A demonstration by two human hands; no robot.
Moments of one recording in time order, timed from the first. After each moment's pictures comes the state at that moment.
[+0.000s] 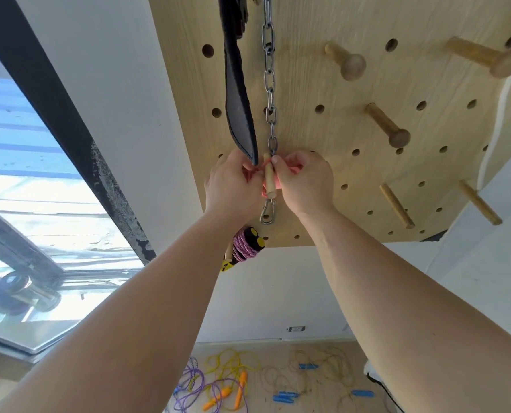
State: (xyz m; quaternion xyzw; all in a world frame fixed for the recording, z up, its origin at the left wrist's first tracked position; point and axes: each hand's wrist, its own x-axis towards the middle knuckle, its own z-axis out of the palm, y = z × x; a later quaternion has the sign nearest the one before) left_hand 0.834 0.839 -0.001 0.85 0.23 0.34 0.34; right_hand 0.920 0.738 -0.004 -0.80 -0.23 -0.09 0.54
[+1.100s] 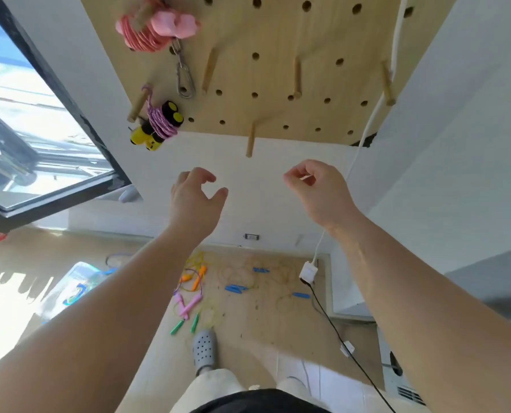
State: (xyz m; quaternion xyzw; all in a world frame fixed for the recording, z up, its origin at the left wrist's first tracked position) left_hand 0.757 0.585 -0.157 0.82 0.41 0.20 0.36; right_hand 0.917 0.415 -0.124 -0.81 -0.31 0.18 0.46
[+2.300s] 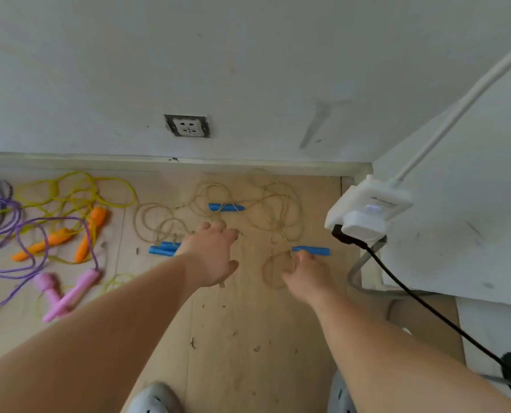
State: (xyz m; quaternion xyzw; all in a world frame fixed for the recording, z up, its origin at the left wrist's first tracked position) left_hand 0.882 0.551 -0.910 0.91 0.16 -0.34 0.15; right_hand 0.971 0.343 -0.958 -0.88 -0.08 0.46 0.09
